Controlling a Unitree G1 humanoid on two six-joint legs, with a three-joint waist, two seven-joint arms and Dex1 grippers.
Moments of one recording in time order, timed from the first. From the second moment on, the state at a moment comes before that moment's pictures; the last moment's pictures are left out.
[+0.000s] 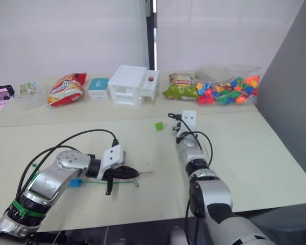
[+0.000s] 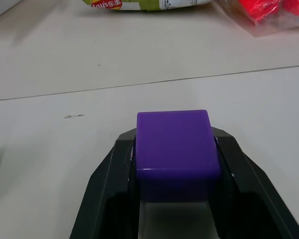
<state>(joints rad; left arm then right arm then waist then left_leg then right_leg) -0.42 0.69 -0.26 -0.25 -0.24 0.55 -1.12 -0.96 -0.06 -0.20 1.03 0.03 -0.08 -0.10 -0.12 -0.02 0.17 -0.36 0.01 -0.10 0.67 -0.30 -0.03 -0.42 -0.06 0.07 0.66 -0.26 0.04</state>
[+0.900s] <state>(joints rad) -0.47 0.70 -0.27 -0.25 -0.28 0.60 -1.16 -0.09 0.00 0.29 -0.71 0.04 1.21 -0.03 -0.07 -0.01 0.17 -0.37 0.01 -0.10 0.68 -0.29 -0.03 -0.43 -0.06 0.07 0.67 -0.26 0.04</state>
